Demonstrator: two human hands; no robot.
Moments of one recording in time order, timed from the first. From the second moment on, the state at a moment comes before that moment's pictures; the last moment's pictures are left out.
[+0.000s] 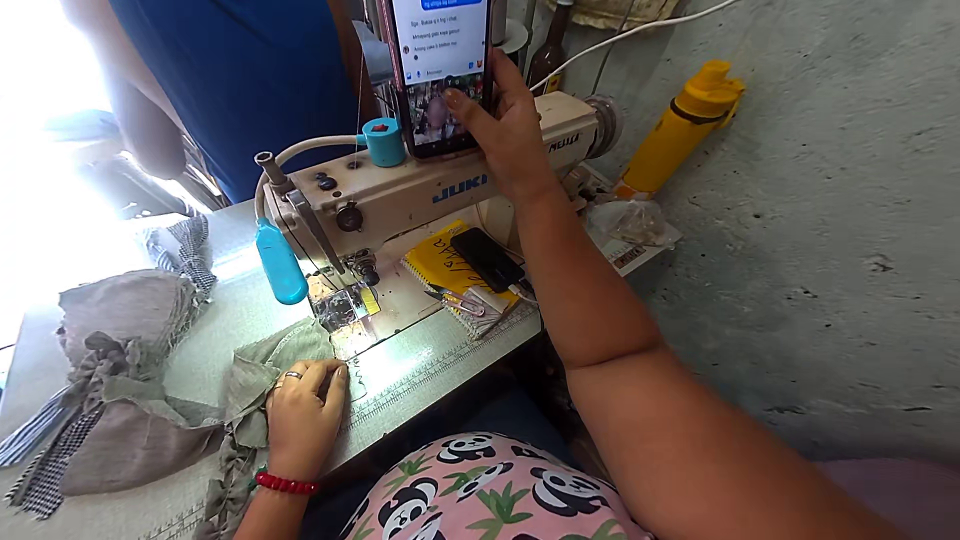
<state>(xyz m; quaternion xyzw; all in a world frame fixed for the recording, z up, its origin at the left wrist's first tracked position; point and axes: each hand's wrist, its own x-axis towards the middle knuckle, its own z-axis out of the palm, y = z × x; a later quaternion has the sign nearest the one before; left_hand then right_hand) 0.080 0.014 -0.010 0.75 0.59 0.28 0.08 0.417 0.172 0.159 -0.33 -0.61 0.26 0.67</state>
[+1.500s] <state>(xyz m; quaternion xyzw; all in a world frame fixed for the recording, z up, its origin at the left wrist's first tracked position) 0.081 0.014 -0.011 0.75 0.59 0.29 0.08 0.411 0.166 0.159 -0.35 -0.62 0.25 0.65</state>
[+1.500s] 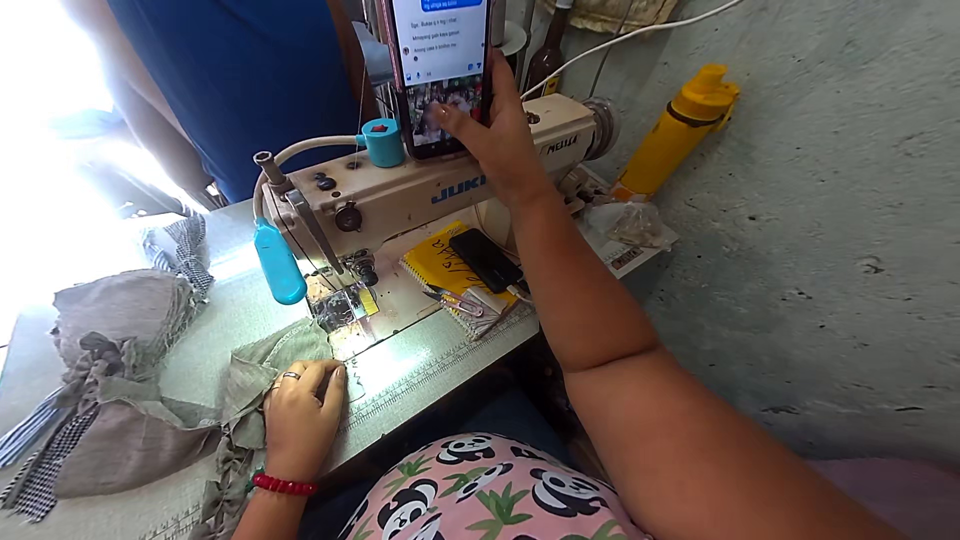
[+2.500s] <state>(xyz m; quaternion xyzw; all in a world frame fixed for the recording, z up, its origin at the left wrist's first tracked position) 0.081 0.013 -0.008 0.75 0.59 0.28 0.08 0.435 0.165 0.160 -0.31 -0.62 0.33 0.64</state>
